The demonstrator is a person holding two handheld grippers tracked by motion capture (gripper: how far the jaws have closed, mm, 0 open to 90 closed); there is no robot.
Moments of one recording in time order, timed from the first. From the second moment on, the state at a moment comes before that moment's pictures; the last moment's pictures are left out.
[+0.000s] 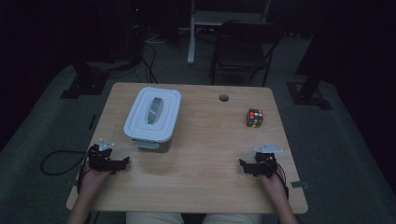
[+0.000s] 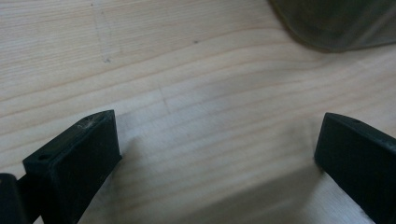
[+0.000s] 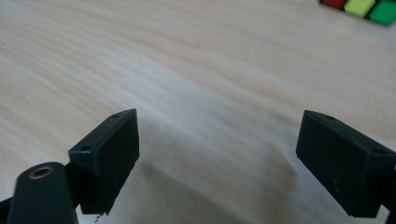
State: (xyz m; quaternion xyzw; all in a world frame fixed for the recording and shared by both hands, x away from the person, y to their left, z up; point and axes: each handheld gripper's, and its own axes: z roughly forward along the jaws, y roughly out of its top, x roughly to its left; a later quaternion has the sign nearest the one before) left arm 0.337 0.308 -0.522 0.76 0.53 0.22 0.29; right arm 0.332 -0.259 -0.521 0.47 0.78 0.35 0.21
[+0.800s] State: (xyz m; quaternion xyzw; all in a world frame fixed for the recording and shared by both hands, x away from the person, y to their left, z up) left arm 0.404 0.315 -0.513 0.75 0.54 0.25 0.29; right arm 0.399 -0.172 -0.516 0.45 0.78 0.38 0.20
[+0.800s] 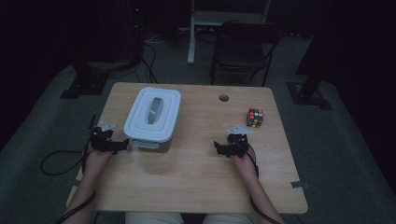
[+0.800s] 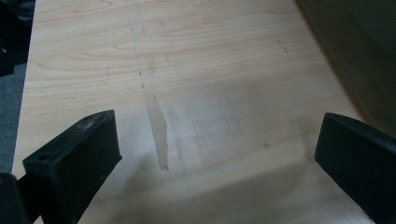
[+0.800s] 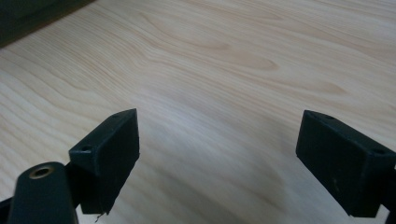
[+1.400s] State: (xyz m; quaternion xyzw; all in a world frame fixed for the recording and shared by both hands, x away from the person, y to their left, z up) left arm 0.447 0.321 -0.507 0.74 0.56 0.24 0.30; right arm 0.440 -0.090 -0.510 0.42 0.78 0.40 0.22
